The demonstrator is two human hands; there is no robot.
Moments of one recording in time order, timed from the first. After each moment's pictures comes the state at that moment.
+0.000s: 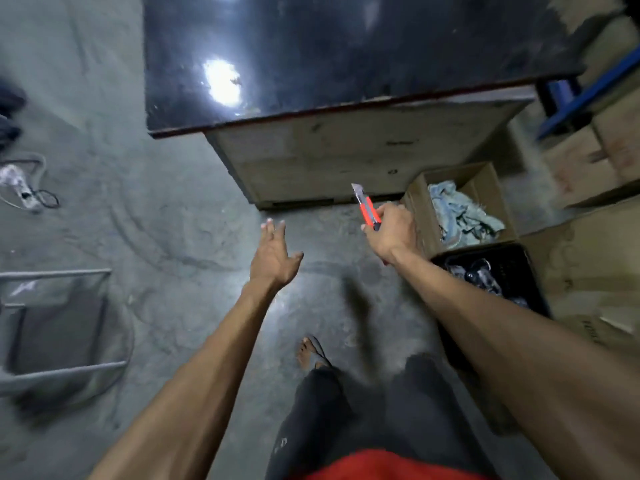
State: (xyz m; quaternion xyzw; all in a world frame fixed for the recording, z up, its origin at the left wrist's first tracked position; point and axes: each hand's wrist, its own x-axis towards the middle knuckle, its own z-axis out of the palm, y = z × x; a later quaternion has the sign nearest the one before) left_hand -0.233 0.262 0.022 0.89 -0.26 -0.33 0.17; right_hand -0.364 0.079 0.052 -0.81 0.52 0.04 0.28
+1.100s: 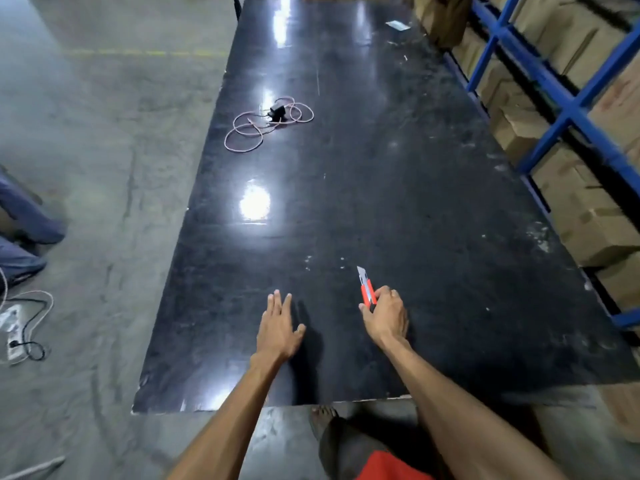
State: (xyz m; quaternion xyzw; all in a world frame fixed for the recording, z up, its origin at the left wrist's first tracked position) left_hand 0.144 -0.063 0.050 0.91 -0.28 -0.26 0.15; right_hand 0.023 -0.244 0.089 -0.82 0.50 -0.02 0.26
